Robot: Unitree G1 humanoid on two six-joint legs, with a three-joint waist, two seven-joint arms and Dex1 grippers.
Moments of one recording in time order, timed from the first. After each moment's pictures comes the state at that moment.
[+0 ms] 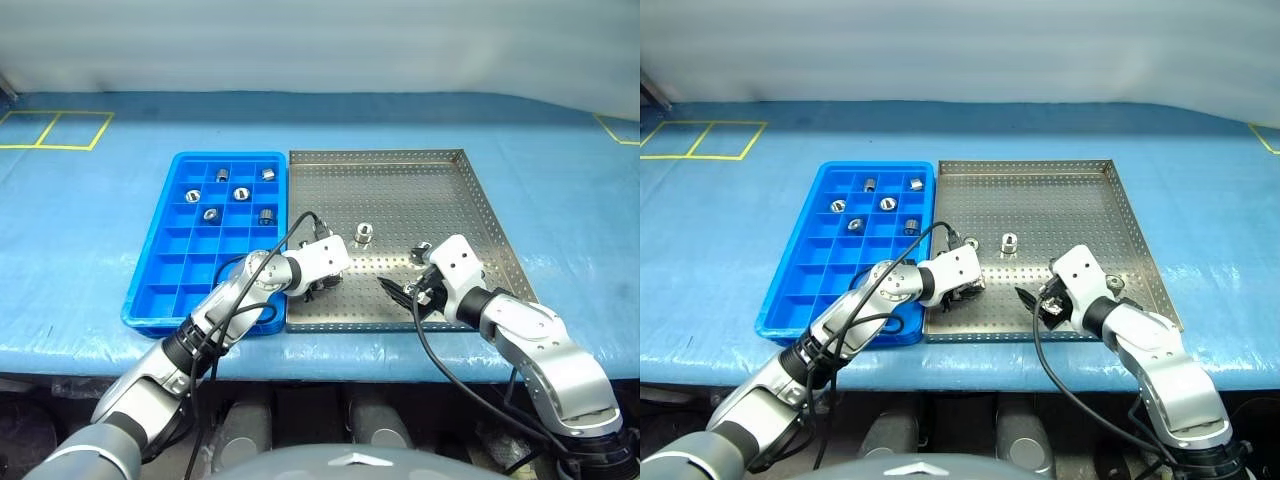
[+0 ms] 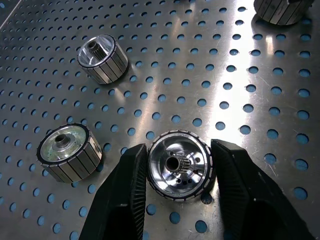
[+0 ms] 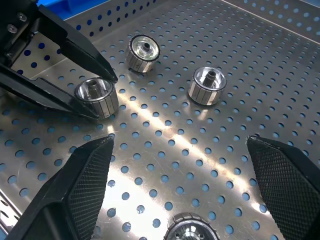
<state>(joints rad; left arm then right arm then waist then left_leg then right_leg) -0.52 0.36 -0.60 -0.10 0.11 0.67 -0.66 0.04 -0.58 0.00 -0.59 0.28 0.72 0.50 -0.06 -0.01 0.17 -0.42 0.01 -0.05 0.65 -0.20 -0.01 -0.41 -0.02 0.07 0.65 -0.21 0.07</state>
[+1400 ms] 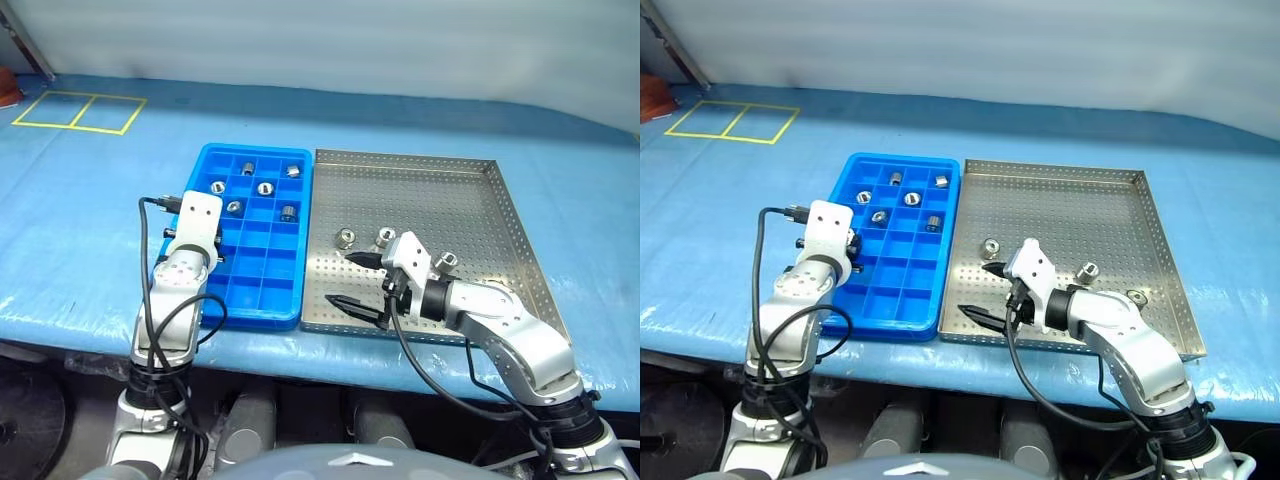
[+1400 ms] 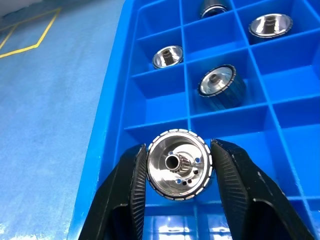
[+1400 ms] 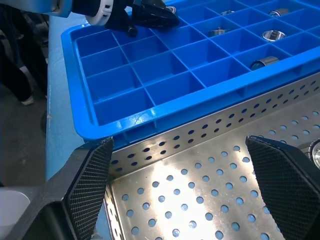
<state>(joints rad) -0.30 0.21 -0.01 -0.40 0.15 1.07 0.00 -0.12 -0.56 0.15 -0.50 0.42 0.64 0.74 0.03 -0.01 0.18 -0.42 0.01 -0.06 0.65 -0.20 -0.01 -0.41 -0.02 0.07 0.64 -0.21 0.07</state>
